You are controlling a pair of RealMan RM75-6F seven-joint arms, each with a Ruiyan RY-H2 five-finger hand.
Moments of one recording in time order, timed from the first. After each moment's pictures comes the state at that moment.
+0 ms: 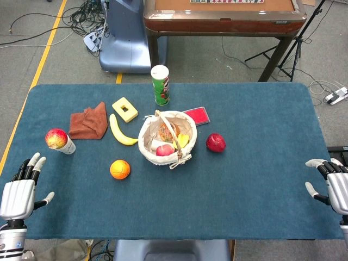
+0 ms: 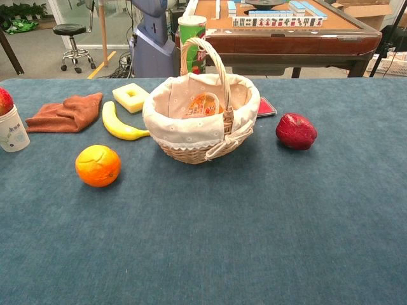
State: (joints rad) left arm -0.11 -1.16 -0.08 -1.85 1.38 1.52 0.43; right arm 0.06 -1.01 0.06 -1.62 -1.50 1.48 0.06
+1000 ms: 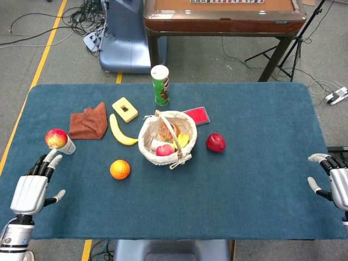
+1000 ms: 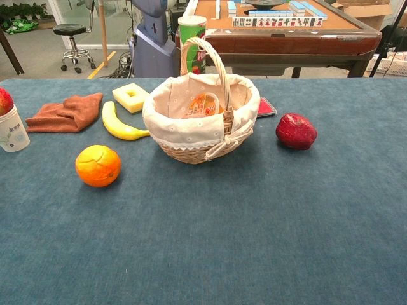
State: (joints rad) left arm -0.18 -1.13 -0.08 -1.85 1.48 1.44 0.37; right arm 0.08 -0.99 0.09 -1.64 -1.49 1.49 0.03
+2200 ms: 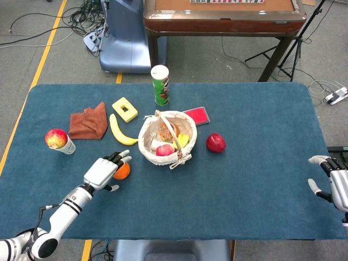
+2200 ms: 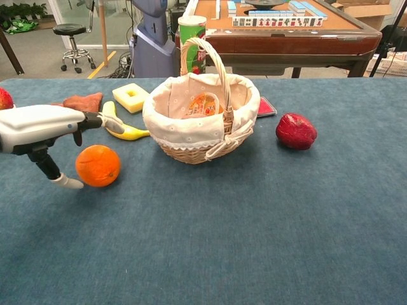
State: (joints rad) left arm -0.60 -1.36 -0.13 -1.62 1.31 0.88 0.36; right arm 0.07 -0.99 0.08 -1.65 -1.48 1.49 0.02
